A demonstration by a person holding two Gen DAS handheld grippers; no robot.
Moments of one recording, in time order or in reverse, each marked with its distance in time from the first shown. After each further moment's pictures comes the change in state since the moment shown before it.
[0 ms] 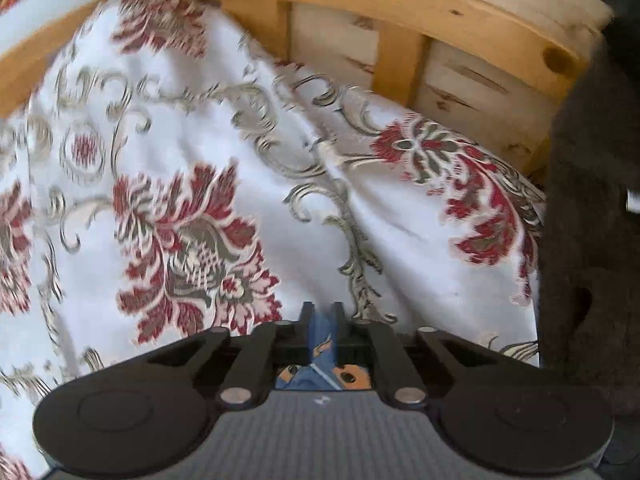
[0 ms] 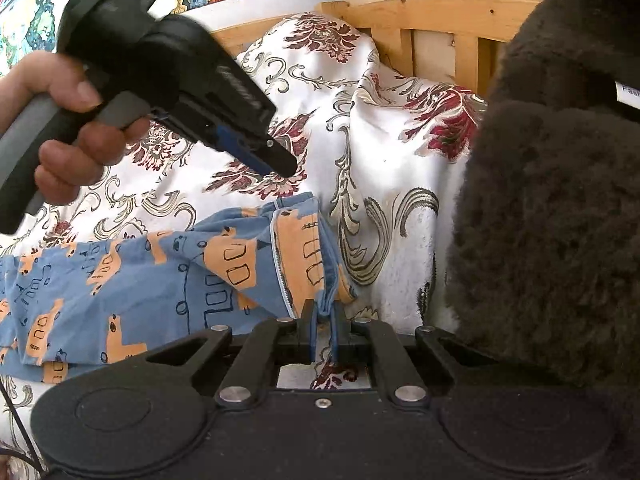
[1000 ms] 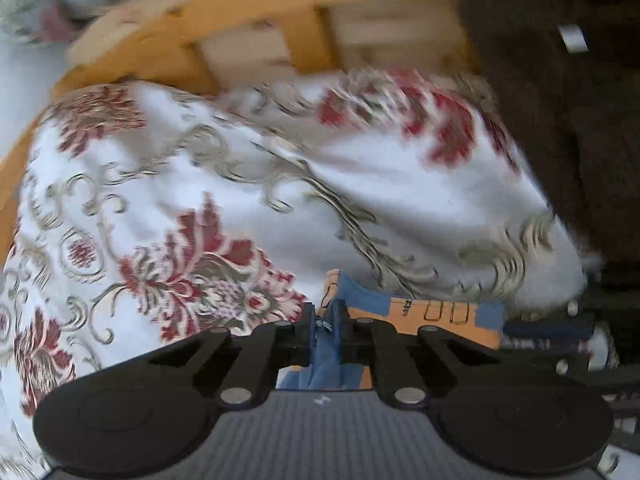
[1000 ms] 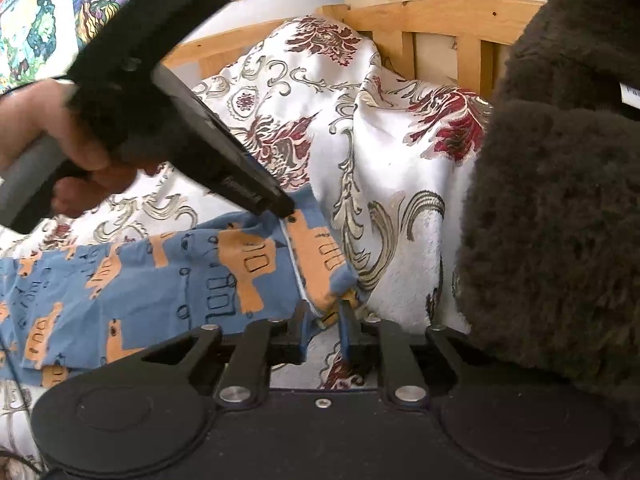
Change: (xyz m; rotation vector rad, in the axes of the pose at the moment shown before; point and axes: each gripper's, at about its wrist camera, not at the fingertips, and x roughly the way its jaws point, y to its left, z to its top) left arm 0.000 -0.040 -0.023 0.517 0.005 0.117; right arm 0.002 0.001 0.001 0.001 -0.013 0.015
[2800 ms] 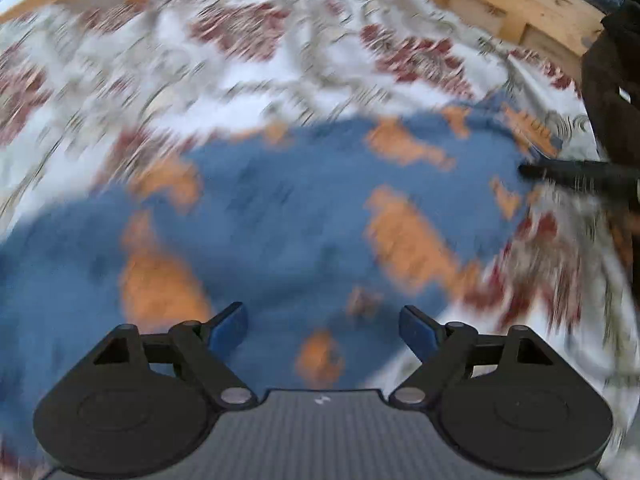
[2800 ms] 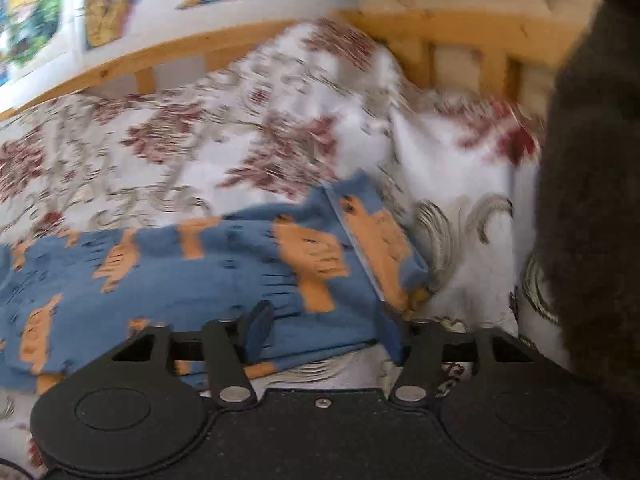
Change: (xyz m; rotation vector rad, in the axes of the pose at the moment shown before) left arm -0.128 0.041 -0.353 -0.701 -0.015 -0.018; right arm 0.025 0.038 -0.003 -0.093 -0.044 -0.052
